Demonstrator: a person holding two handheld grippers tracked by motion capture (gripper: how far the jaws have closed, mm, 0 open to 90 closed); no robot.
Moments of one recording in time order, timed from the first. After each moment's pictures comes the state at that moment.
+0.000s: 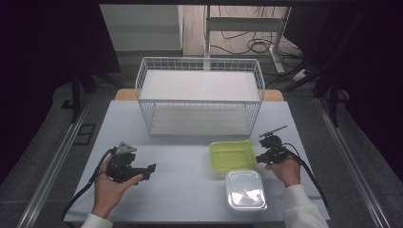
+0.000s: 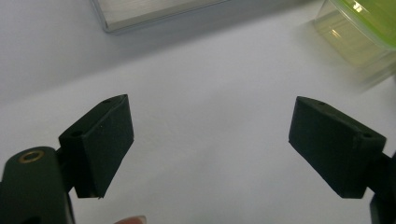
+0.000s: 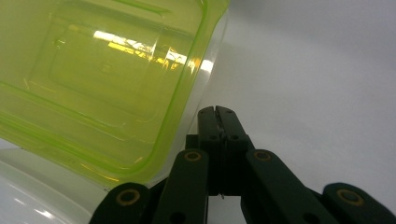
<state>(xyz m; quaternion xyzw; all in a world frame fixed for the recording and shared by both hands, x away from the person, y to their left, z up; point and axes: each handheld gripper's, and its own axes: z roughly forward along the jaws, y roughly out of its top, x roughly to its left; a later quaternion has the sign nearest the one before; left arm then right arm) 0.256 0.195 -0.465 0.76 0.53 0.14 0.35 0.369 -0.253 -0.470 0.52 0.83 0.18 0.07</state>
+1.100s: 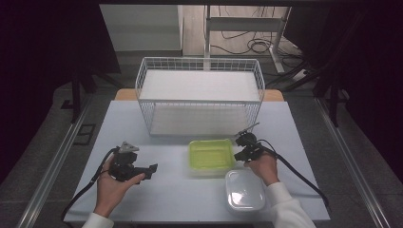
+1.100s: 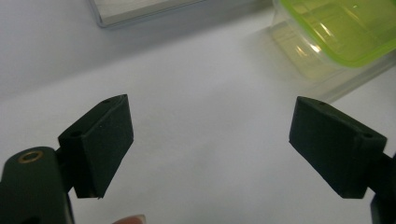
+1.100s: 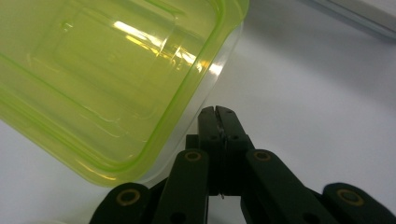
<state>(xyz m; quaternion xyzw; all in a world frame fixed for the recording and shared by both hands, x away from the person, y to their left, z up) 0.262 0.192 -0.469 0.76 0.53 0.14 0.34 0.377 -0.183 -0.477 0.45 0.87 0.20 0.06</state>
